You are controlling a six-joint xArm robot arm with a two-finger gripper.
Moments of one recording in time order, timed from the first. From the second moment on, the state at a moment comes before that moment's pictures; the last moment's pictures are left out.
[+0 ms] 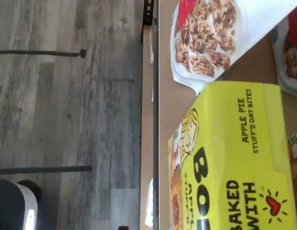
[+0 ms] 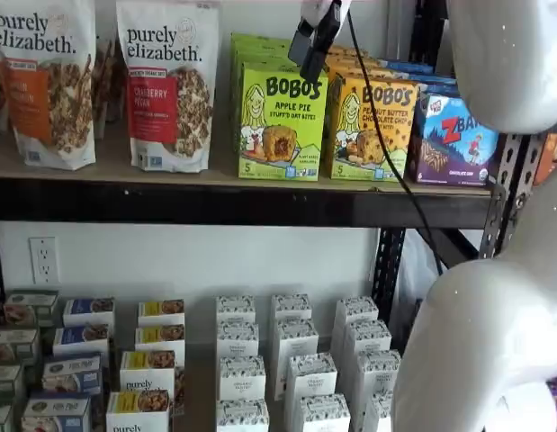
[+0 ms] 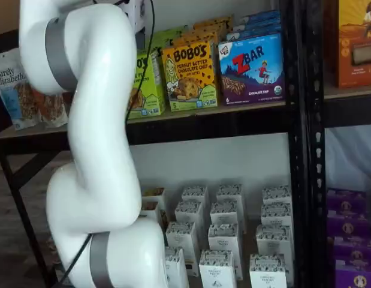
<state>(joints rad) 0.12 -0.10 -1.71 0.33 1.70 -1.37</state>
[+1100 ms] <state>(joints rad) 0.13 -0.07 -1.70 0.27 1.66 -1.39</state>
